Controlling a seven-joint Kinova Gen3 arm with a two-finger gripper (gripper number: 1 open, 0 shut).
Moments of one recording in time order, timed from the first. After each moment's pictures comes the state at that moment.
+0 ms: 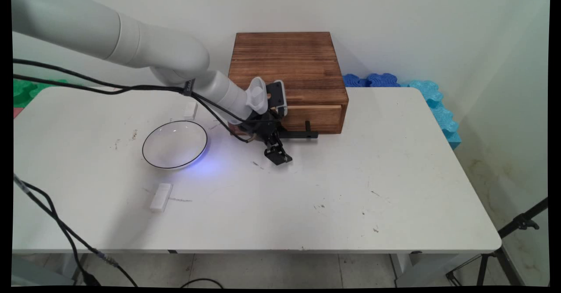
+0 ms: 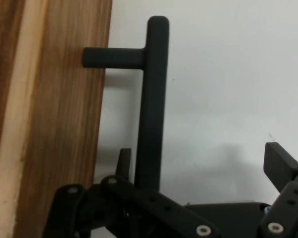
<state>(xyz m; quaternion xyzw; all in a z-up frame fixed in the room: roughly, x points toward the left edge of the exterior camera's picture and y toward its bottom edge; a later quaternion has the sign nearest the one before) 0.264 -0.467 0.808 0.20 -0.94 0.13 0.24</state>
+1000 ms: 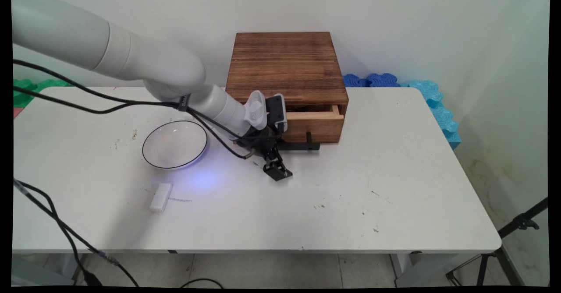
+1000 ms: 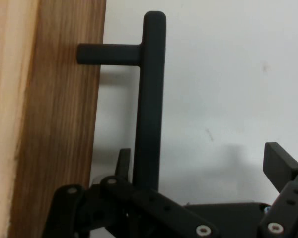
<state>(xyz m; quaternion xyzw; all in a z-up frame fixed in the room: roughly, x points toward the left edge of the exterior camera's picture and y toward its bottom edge) 0.251 -0.428 0.804 0.20 -0.94 0.12 0.25</state>
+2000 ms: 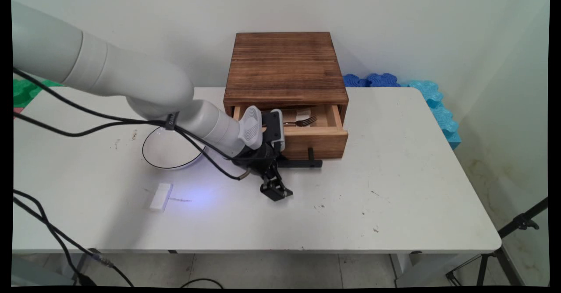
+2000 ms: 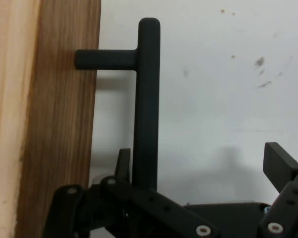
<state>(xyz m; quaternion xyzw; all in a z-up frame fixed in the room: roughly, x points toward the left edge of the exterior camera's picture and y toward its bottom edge) 0.239 -0.377 0.807 0.19 -0.94 0.11 0.26</state>
